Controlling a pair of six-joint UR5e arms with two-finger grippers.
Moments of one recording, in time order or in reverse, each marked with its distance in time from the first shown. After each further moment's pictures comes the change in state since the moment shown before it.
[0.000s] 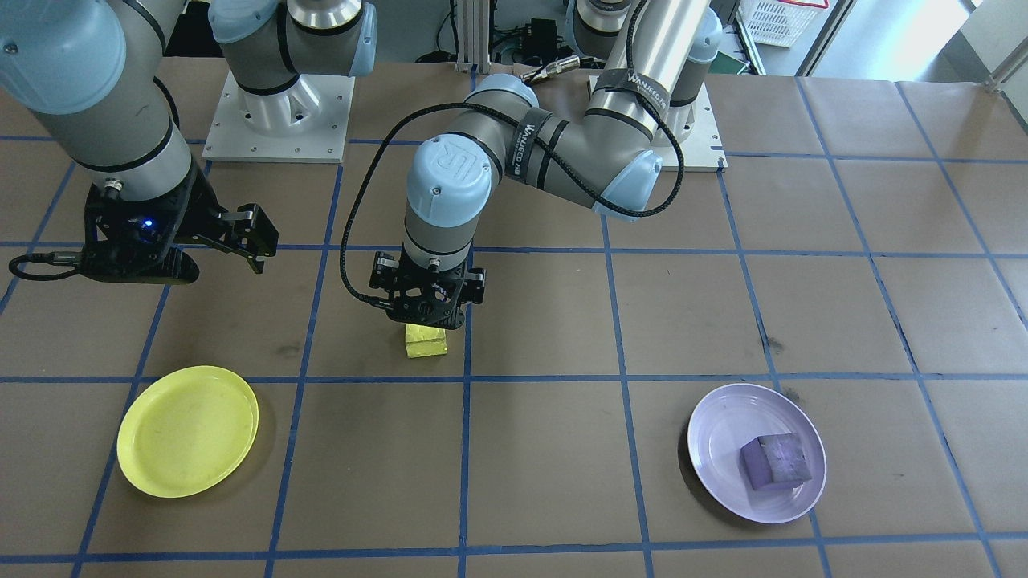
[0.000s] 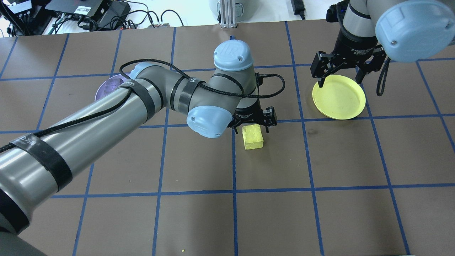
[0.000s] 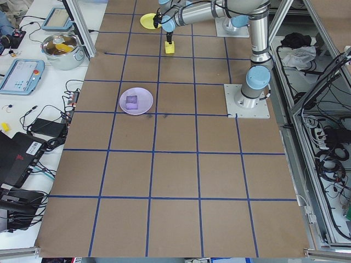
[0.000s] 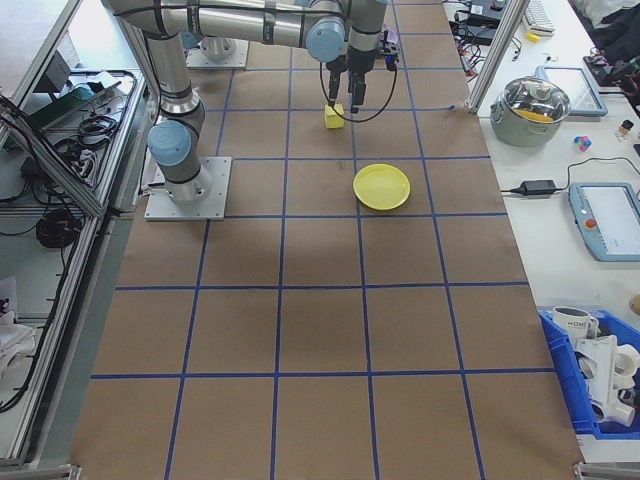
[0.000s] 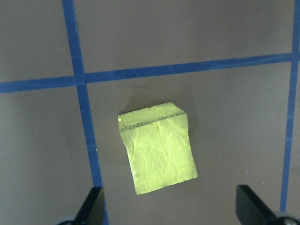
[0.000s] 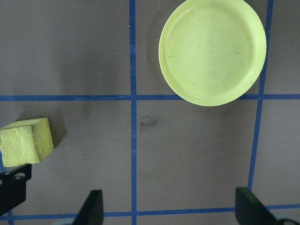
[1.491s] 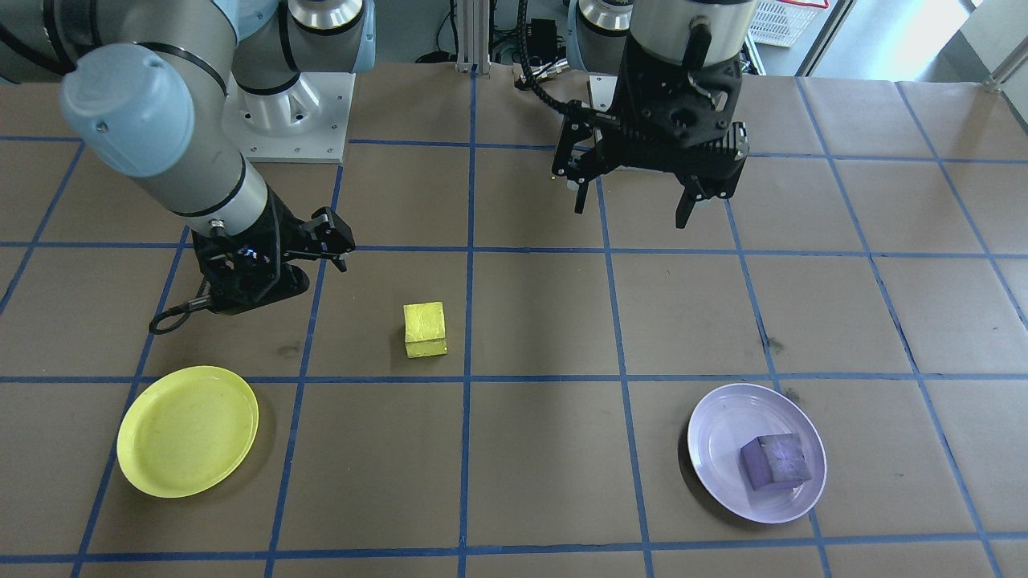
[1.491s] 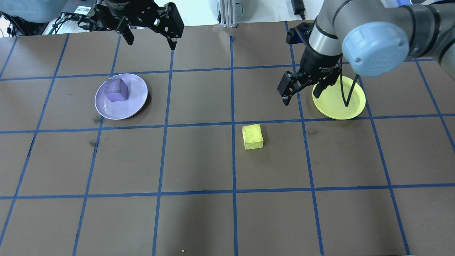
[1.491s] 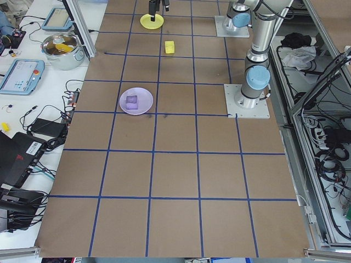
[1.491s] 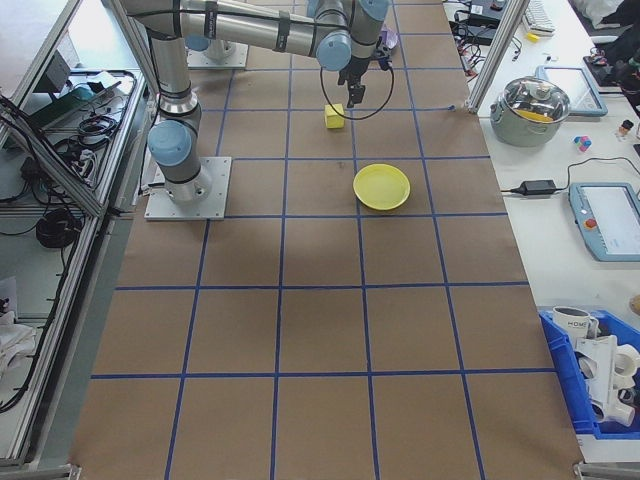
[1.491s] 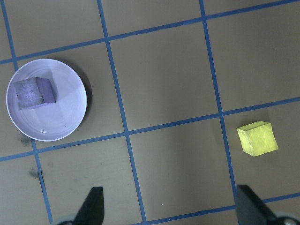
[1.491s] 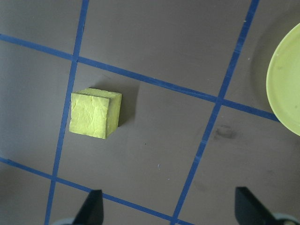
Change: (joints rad) left arm 0.278 0.293 0.392 -0.553 0.222 0.378; right arm 0.072 0.061 0.047 -0.026 0.188 -0.222
